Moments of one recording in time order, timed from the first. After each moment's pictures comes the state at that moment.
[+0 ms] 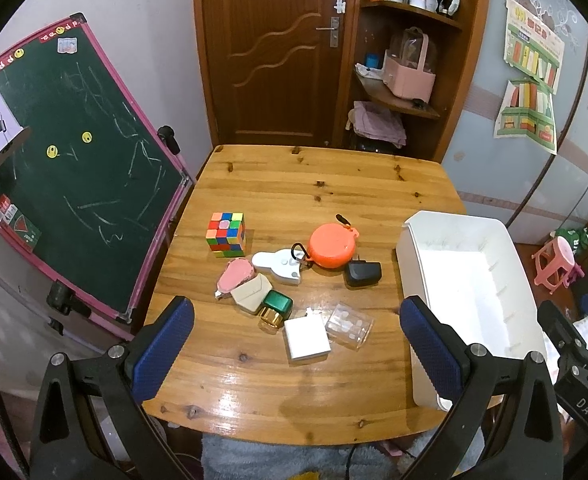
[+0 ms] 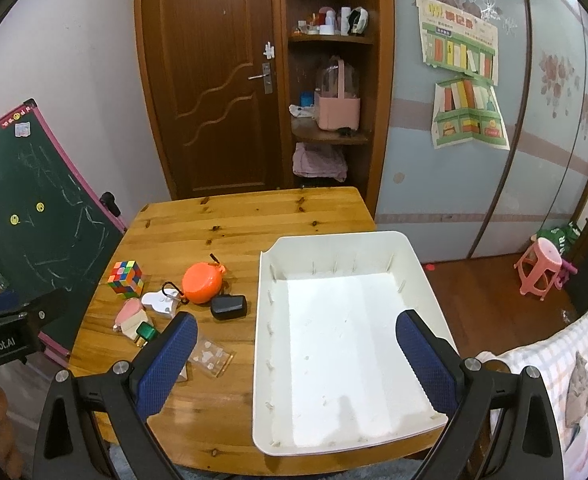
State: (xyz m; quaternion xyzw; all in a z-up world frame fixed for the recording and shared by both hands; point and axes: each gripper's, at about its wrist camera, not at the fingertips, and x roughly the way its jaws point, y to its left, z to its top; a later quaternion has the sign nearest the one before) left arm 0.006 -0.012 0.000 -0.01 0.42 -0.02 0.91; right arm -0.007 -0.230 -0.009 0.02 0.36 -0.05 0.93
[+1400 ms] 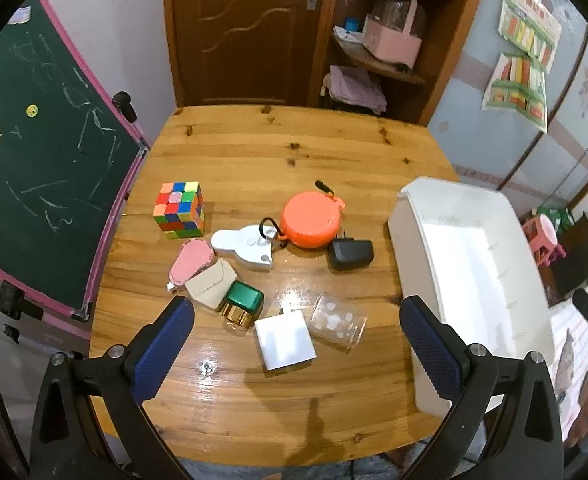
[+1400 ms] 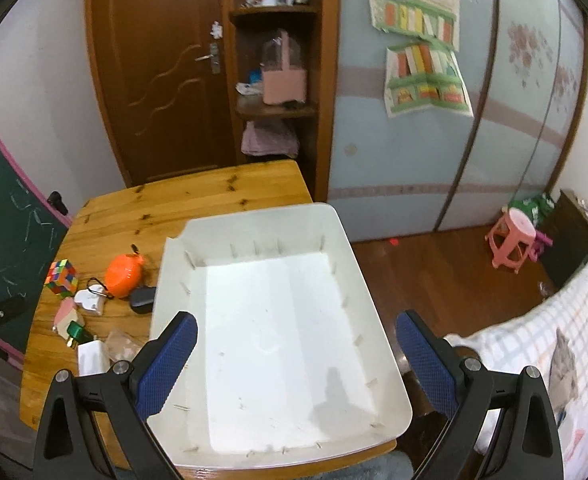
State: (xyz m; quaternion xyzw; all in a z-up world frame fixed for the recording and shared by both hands) left arm 0.058 -0.016 -0.063 -0.02 0.48 -0.08 0.87; right arm 0.012 -0.323 -0.053 0.04 0.40 -0.12 0.91
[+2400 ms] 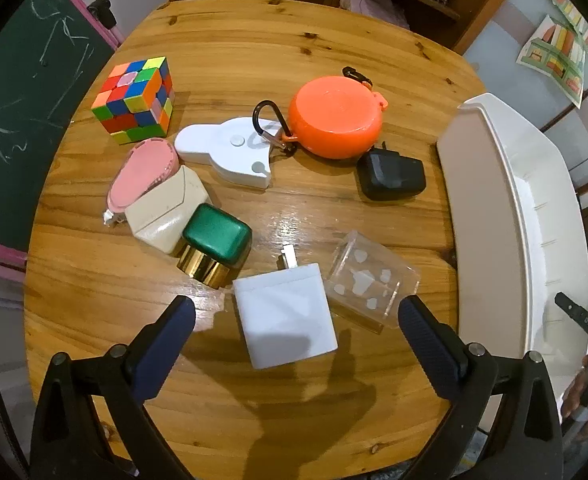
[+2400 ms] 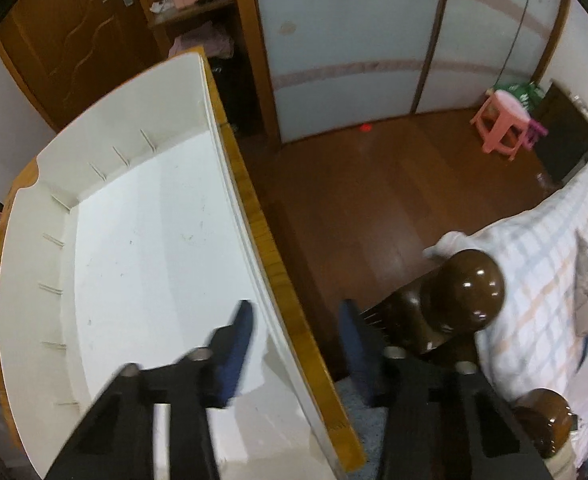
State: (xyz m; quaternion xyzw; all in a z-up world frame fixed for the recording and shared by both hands) left arm 0.101 -0.019 -0.170 -0.05 0.59 -0.07 0.80; right arm 0.052 -0.433 -0.196 0.14 0.55 -0.16 0.81
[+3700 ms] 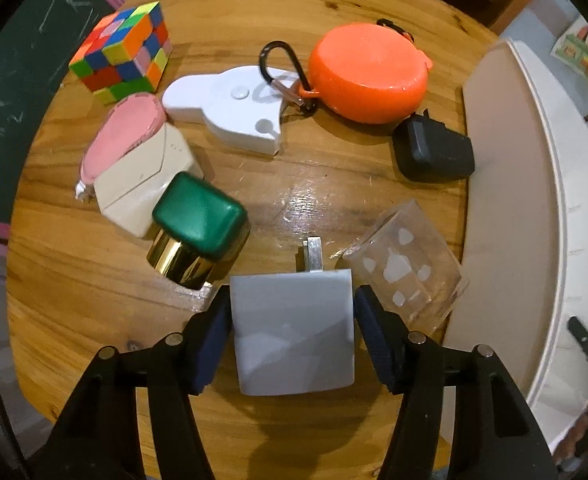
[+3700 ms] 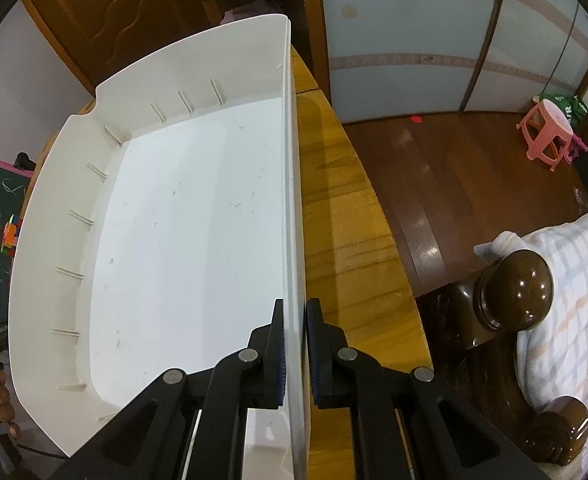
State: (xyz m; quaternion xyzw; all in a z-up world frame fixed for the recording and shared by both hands) left arm 0.135 -0.021 -0.227 -0.05 0.65 -0.02 0.76; right arm 0.062 -0.379 -0.204 0.13 0.57 -0.09 0.81
